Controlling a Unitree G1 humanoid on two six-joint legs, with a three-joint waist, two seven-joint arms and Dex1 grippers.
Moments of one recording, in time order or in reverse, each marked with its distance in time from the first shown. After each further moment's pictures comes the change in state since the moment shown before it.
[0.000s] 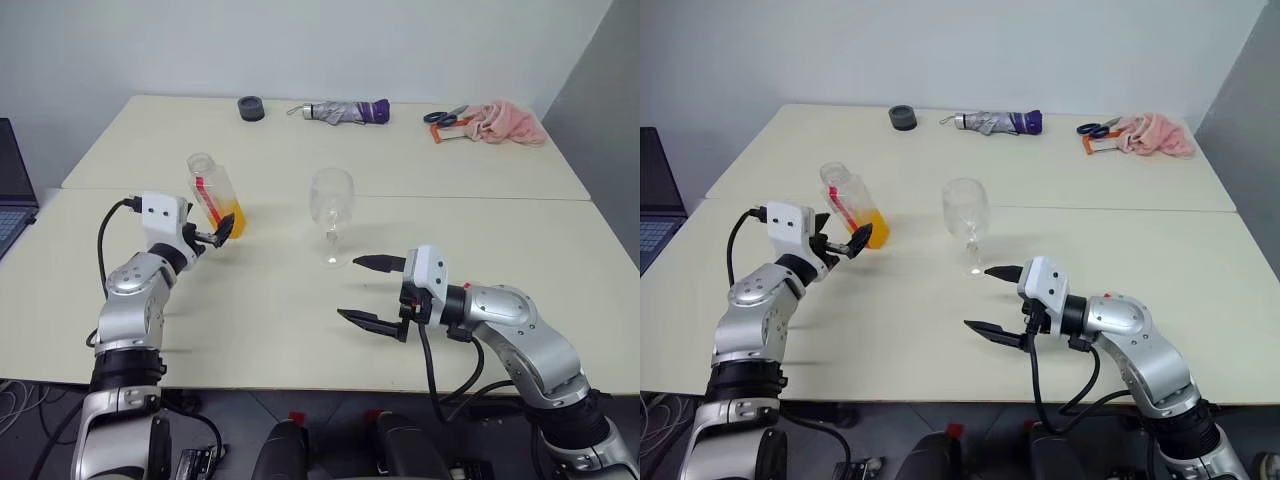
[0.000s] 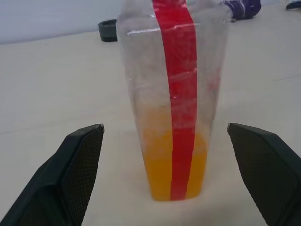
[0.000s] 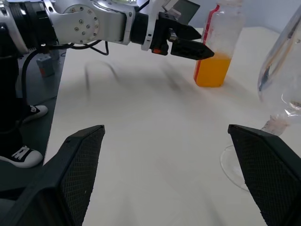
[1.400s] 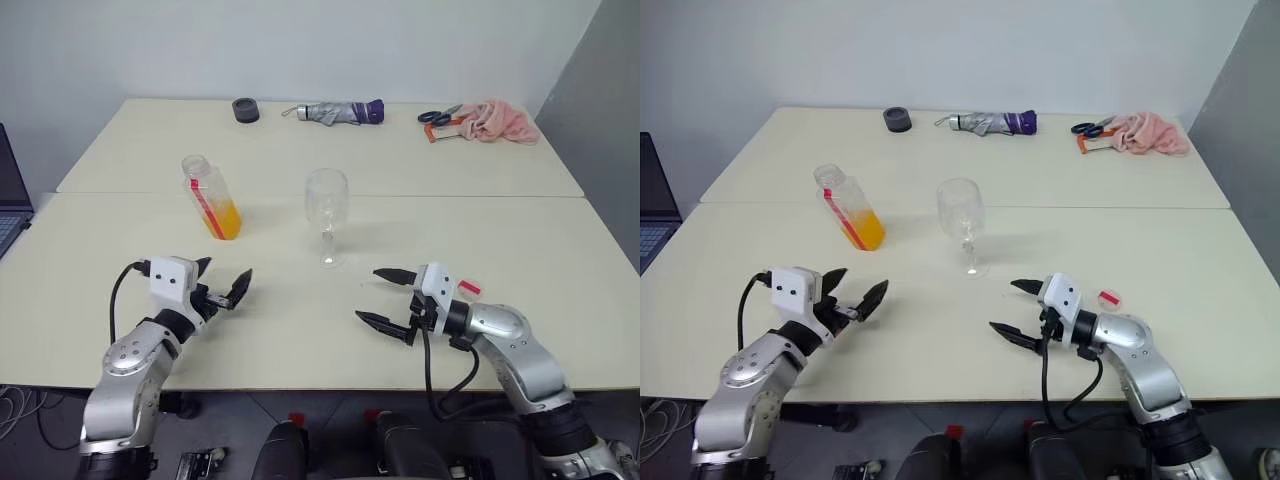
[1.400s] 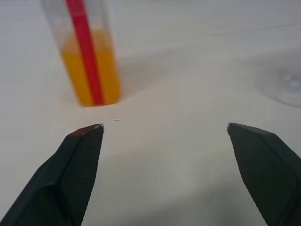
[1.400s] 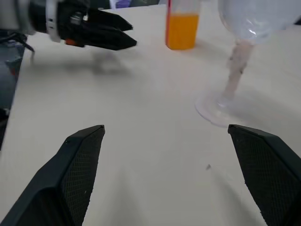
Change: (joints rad) left arm 0.510 -0.114 0.009 -0.516 -0.033 0.062 0.116; right arm 0.109 0.013 -0.037 0.181 -0.066 -0.192 0.048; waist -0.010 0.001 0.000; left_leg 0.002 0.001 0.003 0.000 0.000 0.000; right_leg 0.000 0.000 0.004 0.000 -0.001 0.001
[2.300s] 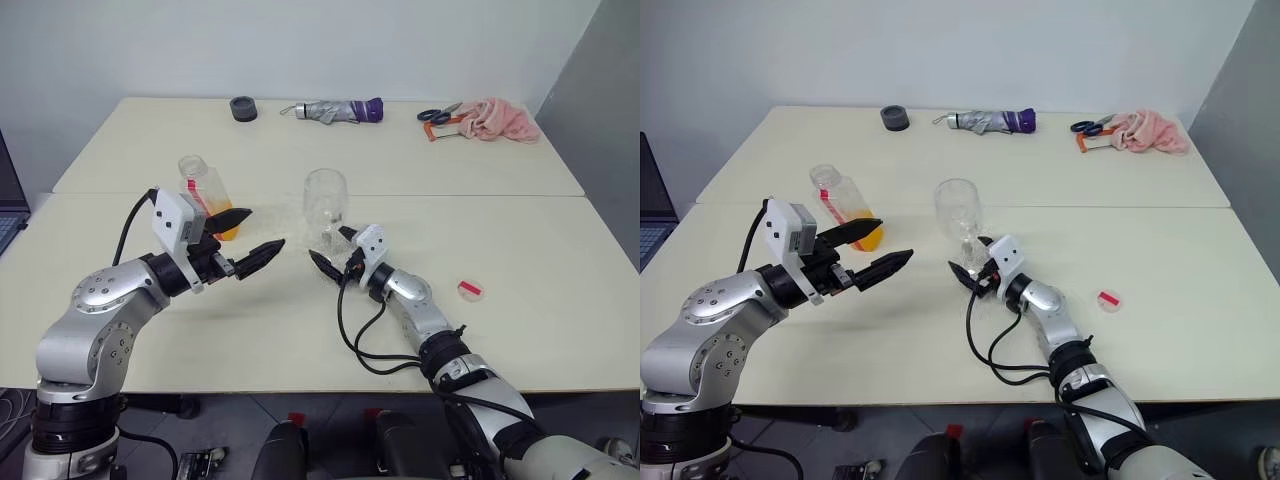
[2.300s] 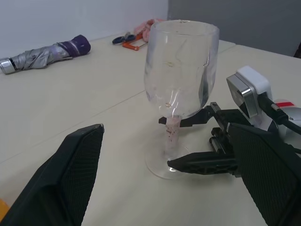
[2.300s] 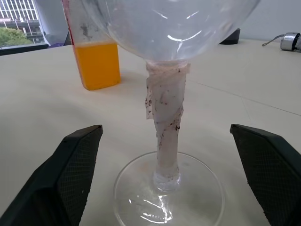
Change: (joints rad) left arm -0.230 0.256 -0.006 -0.200 -0.329 0.320 -0.400; right arm -0.510 0.479 -0.052 1.134 -0.171 -0.621 -0.284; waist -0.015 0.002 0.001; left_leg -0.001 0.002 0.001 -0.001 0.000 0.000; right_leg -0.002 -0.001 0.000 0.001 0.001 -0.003
